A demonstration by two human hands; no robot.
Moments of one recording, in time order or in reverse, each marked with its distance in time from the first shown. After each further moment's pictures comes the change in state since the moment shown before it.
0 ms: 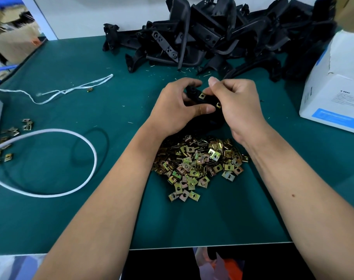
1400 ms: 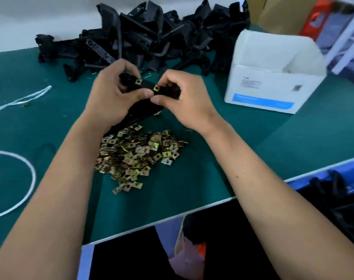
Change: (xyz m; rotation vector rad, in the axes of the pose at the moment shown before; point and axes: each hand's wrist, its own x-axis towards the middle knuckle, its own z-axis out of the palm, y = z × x) left_hand 0.005 0.025 -0.006 0.136 0.098 0.221; right_hand -0.017 -0.006 -0.052 -0.364 -0.078 -0.464
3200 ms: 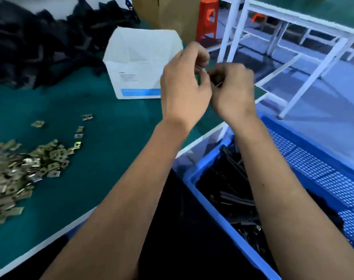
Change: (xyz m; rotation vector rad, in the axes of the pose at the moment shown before) left_hand -0.043 0.258 0.262 -0.404 -0.002 0.312; right_hand -0.149 0.037 -0.258 -0.612 0.466 0.477
